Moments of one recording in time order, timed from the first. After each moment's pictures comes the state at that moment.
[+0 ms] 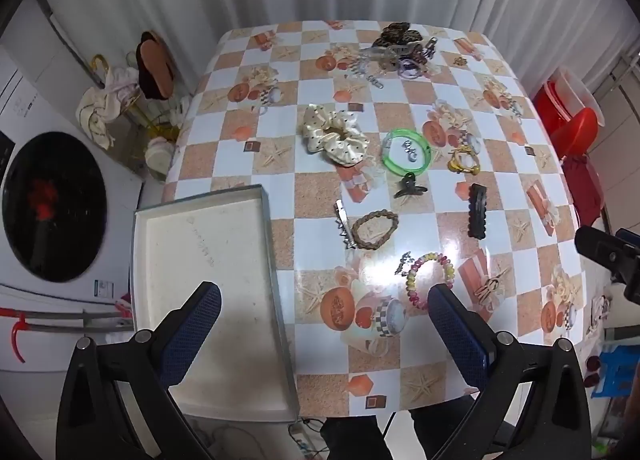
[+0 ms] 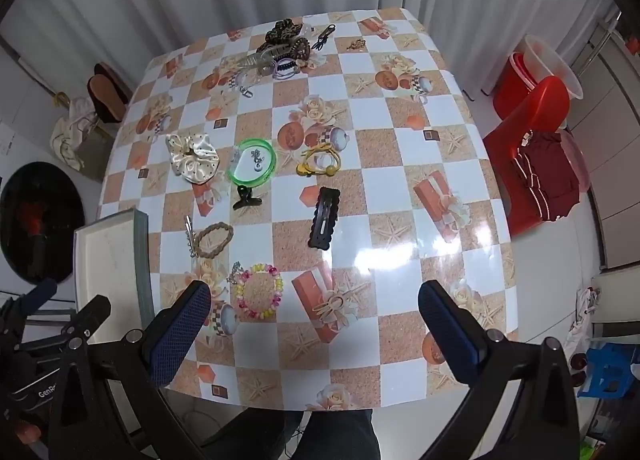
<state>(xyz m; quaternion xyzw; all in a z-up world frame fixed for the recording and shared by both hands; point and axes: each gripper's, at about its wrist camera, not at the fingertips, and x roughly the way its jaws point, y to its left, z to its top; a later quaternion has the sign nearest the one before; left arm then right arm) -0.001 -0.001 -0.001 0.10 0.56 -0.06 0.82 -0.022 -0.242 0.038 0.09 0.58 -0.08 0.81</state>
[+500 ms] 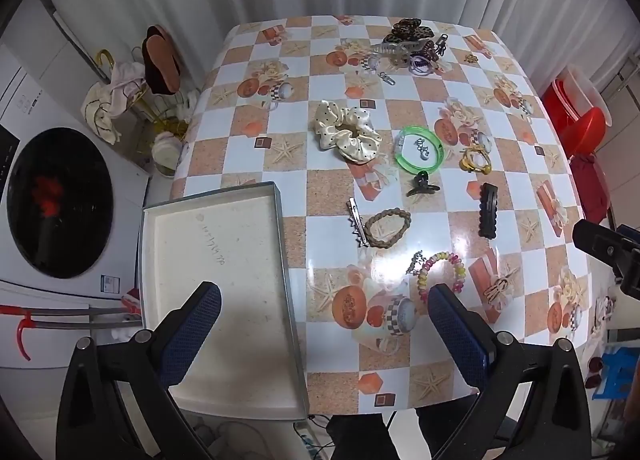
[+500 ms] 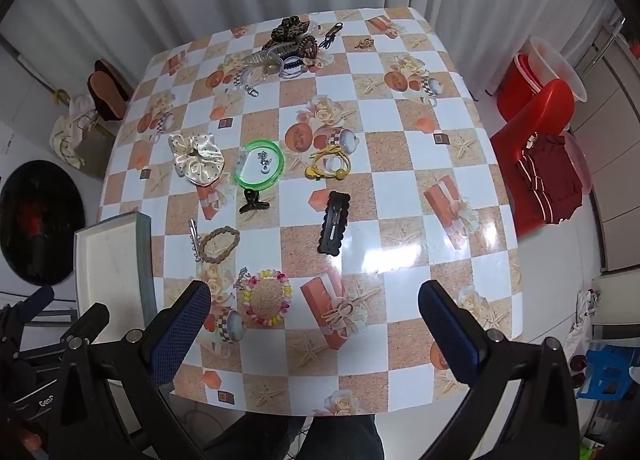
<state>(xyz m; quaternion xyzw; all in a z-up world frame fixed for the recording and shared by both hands) 0.009 0.011 -0.003 0.08 0.59 -0.06 0.80 -0.007 -0.232 0.036 0.09 0.59 -0.08 0.80</state>
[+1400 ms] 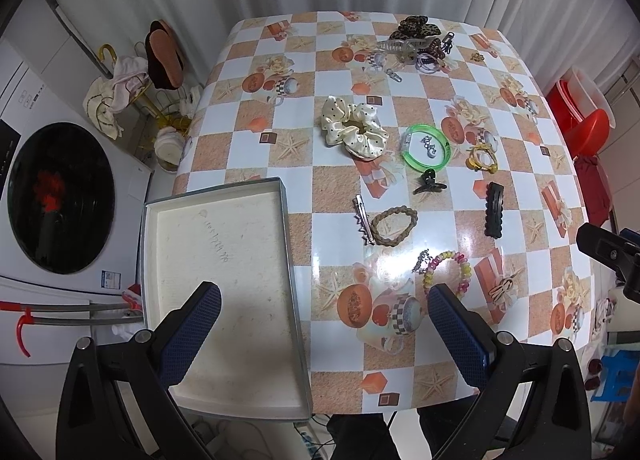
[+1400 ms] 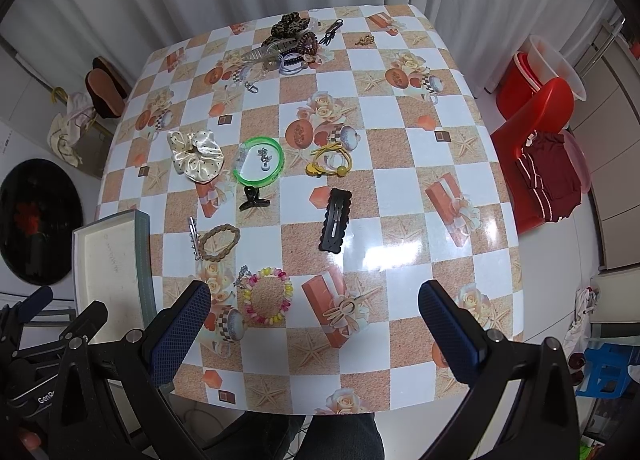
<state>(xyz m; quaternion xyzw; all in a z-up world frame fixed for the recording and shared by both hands) 0.009 0.012 -0.004 0.08 0.59 -0.07 0.80 -0.006 -0.230 0.032 0.09 0.59 -0.08 0.80</state>
